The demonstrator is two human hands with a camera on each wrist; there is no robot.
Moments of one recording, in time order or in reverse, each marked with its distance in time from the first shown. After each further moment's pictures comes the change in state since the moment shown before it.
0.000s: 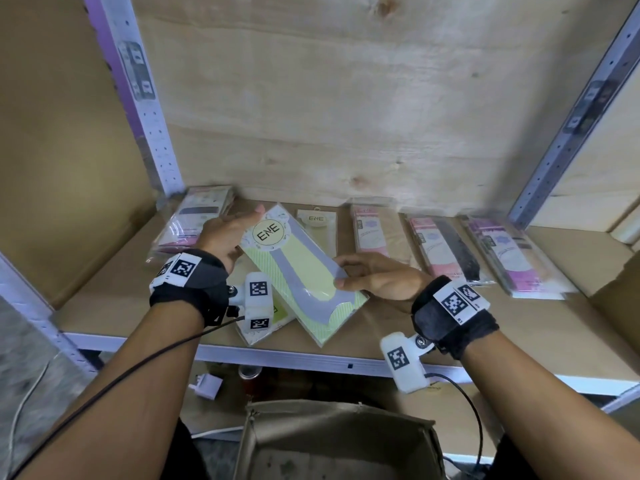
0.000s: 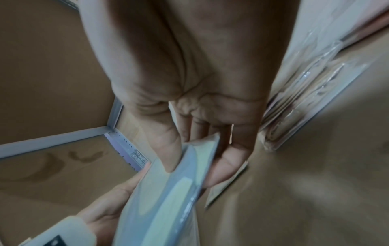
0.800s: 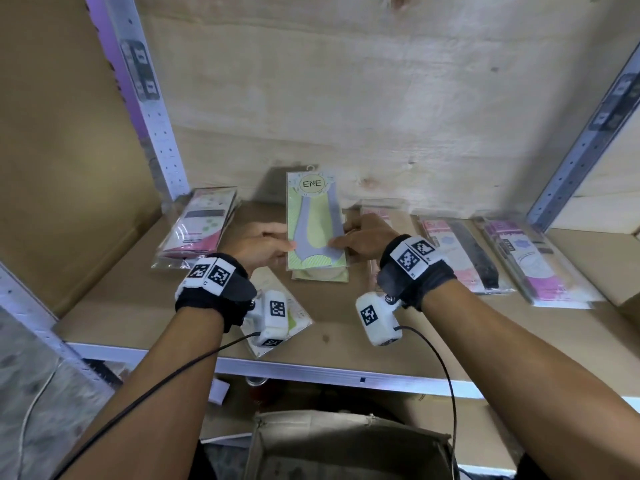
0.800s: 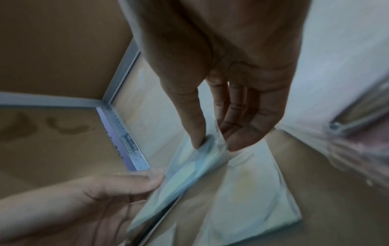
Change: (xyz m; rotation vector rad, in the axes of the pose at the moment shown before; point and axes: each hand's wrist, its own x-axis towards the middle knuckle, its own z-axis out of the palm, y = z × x) left_hand 0.006 -0.009 0.018 0.301 -0.313 0.055; right_hand 0.078 -0.035 -0.014 -0.079 0.450 0.198
